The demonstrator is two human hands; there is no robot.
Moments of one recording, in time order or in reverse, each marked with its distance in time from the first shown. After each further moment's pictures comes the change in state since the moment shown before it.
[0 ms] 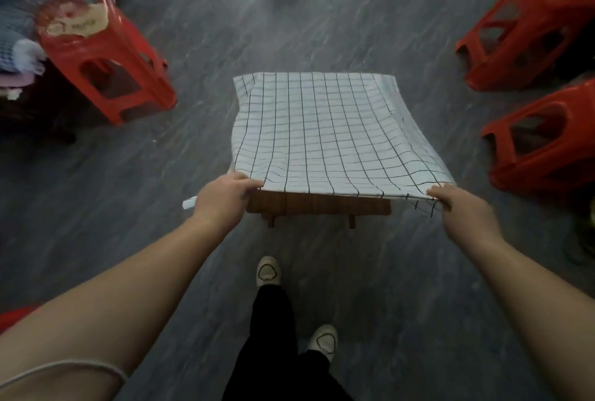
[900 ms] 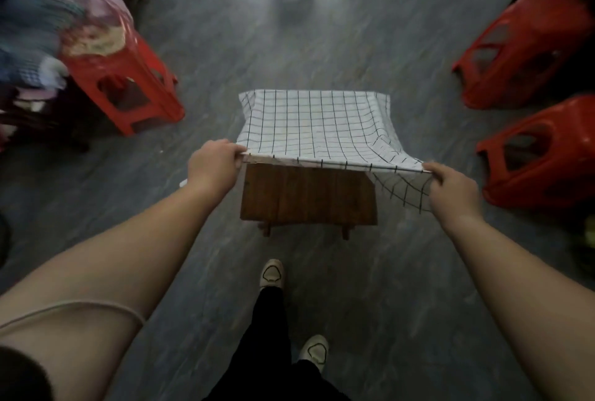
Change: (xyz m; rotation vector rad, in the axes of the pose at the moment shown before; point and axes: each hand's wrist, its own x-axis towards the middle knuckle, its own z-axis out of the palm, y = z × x) left_hand 0.039 0.045 -0.061 0.093 0.126 -0.160; right_hand 0.013 -0.023 -0.064 0.272 0.159 0.116
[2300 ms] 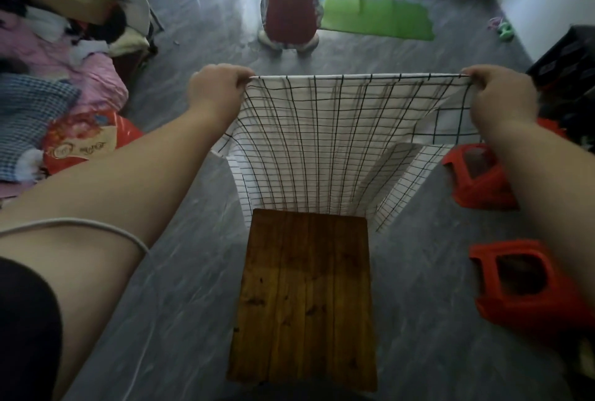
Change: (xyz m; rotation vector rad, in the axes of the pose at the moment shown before) left_hand 0.488 0.040 -0.254 -0.090 0.319 0.079; right_hand 0.466 -0.346 -0.177 -0.184 0.324 -0.345
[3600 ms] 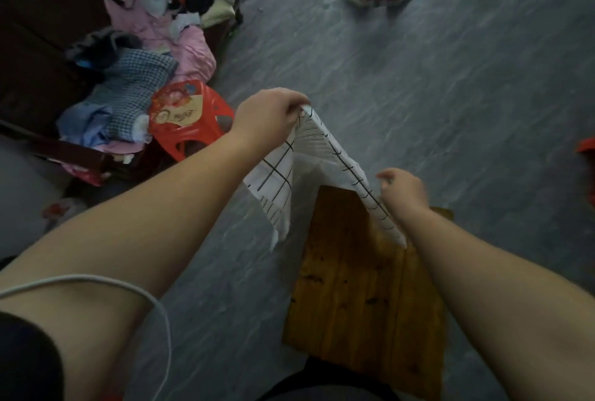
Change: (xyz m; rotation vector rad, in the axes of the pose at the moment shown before) left_hand -0.065 -0.031 0.023 0.061 -0.227 -0.040; right_hand -0.169 -0.101 0.254 0.315 -0.716 0.178
